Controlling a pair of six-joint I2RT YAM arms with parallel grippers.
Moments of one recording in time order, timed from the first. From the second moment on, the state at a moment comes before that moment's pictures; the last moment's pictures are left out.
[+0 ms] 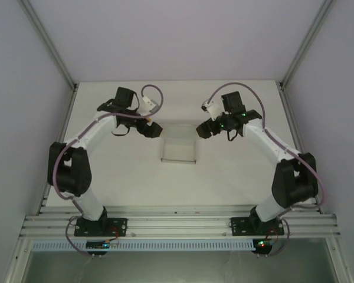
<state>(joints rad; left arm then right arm) -0.33 1.72 1.38 -0.70 0.57 0.36 0.33 1.59 1.26 -0.58 -0.42 -0.31</state>
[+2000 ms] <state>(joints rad) -0.57 1.70 0.92 0.19 -0.13 -0.49 0.65 1.70 0.85 0.38 0.27 0.47</state>
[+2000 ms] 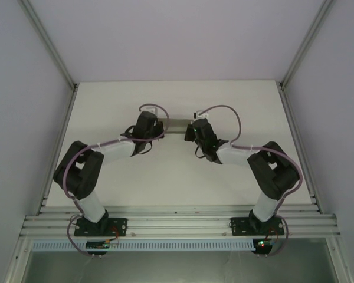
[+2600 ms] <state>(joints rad) -0.66 1.49 0.71 0.24 -0.06 -0.38 0.74 1.56 0.66 0.38 0.33 0.35</state>
